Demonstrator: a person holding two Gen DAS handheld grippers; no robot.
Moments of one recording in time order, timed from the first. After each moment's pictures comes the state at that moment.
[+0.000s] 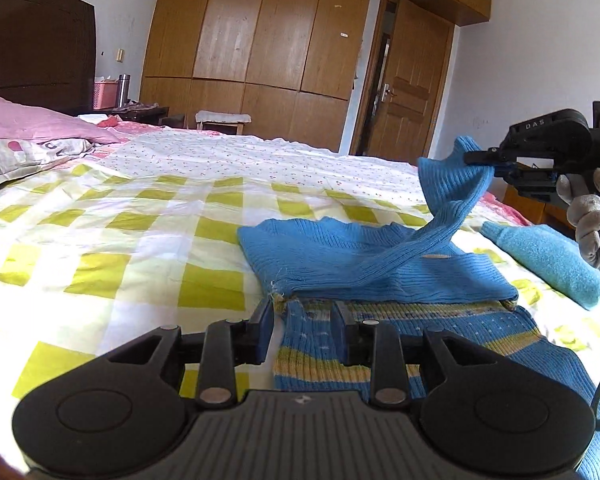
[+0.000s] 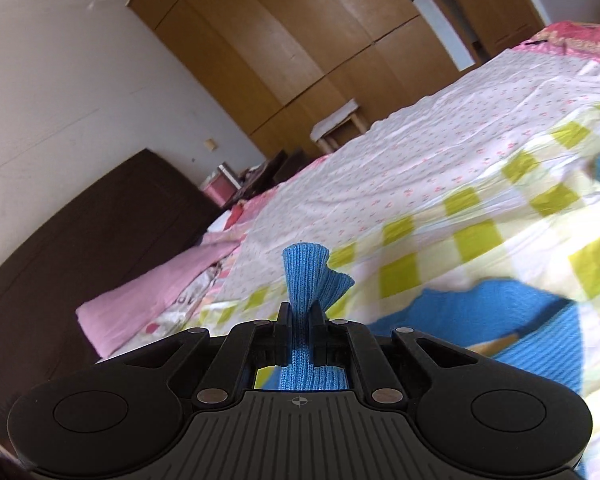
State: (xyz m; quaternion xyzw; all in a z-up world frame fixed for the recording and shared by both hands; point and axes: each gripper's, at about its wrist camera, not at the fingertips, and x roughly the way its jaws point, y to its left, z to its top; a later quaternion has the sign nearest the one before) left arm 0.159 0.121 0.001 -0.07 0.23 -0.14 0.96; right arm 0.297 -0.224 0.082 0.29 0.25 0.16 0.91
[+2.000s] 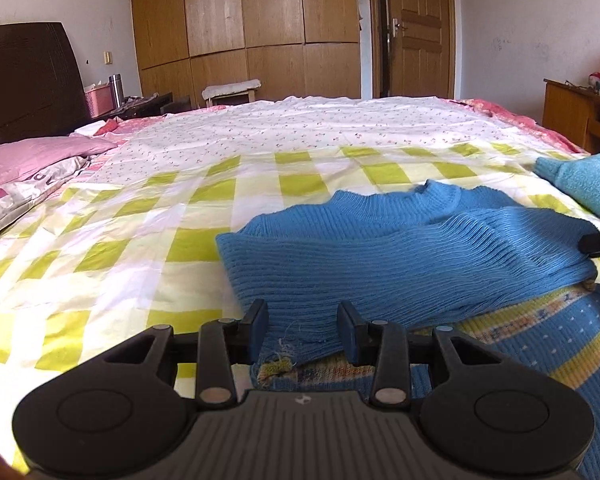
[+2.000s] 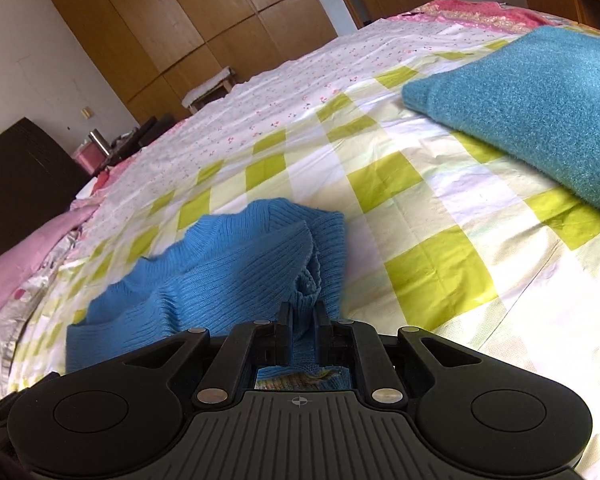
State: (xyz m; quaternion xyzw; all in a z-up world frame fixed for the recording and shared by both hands) left arm 0.246 0.055 -0.002 0.05 0.30 -0.08 0.95; right arm 0.256 -0.293 -0.003 0.23 0.35 0.01 0.91
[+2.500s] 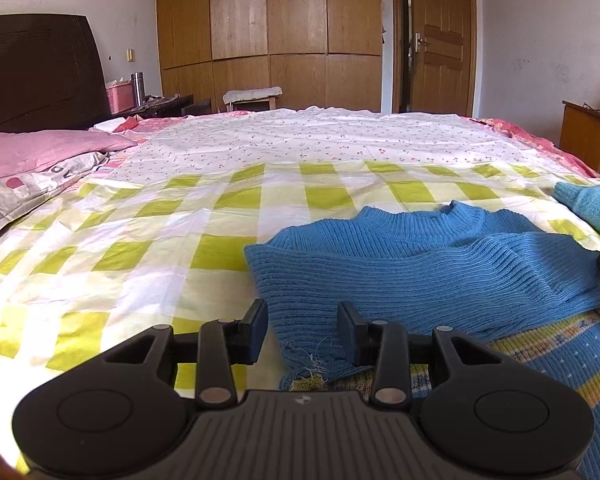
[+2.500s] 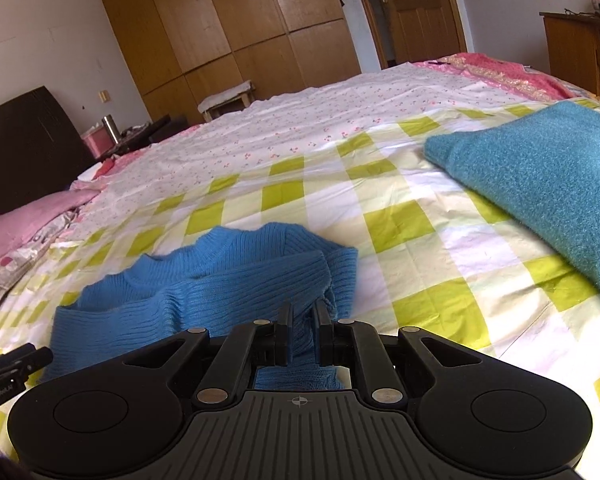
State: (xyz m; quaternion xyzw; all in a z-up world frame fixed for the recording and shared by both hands) left arm 0.254 0.069 0.000 0.02 0.29 -0.06 0.96; right arm 0.255 -0.273 0.011 0.15 0.32 0.01 0.94
